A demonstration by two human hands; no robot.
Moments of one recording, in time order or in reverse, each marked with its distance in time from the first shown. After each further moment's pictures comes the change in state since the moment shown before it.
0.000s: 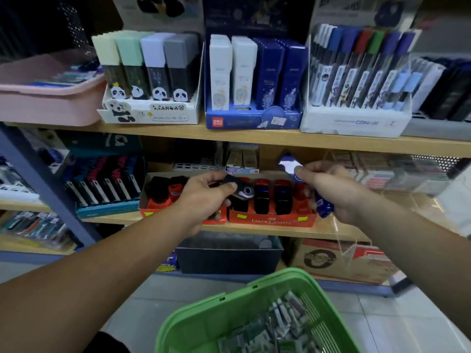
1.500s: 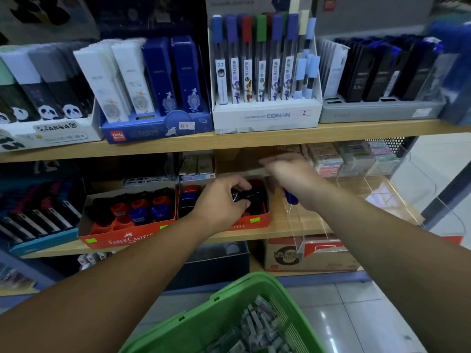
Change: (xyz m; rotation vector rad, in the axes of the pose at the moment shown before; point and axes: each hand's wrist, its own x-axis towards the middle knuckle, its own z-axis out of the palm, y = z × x) left_hand 0.024 0.006 0.128 0.611 -0.197 0.443; right_hand 0.034 0.008 -0.047 -0.186 0.036 -0.021
